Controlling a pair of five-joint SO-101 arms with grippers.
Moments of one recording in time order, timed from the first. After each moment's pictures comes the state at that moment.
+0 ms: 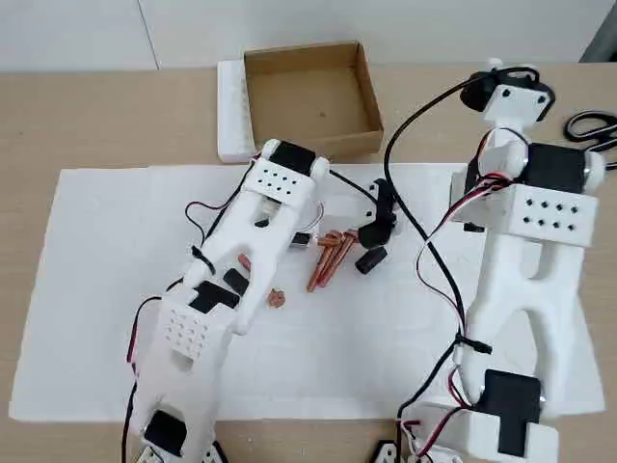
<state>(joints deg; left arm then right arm) 22.0 42.3 -33.7 94.5 -66.8 7.5 -7.2 -10.8 96.0 4.4</state>
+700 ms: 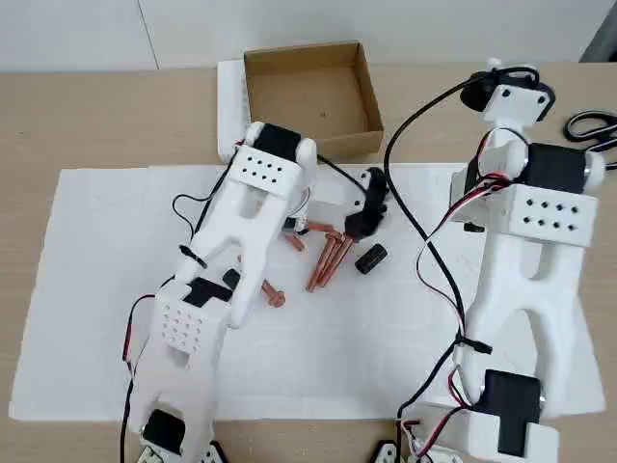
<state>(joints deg) 18.5 42.5 -41.4 99.1 -76.3 7.5 -7.2 -10.8 96.0 4.4</state>
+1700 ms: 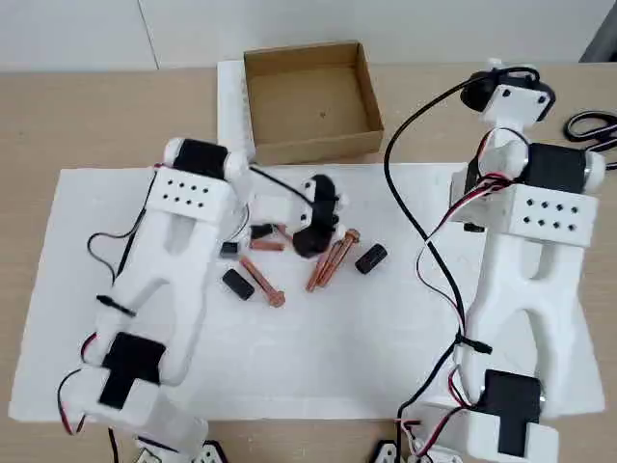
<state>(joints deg) 10.4 4.7 -2.8 99.2 -76.4 7.5 -7.2 -10.8 96.0 4.4</state>
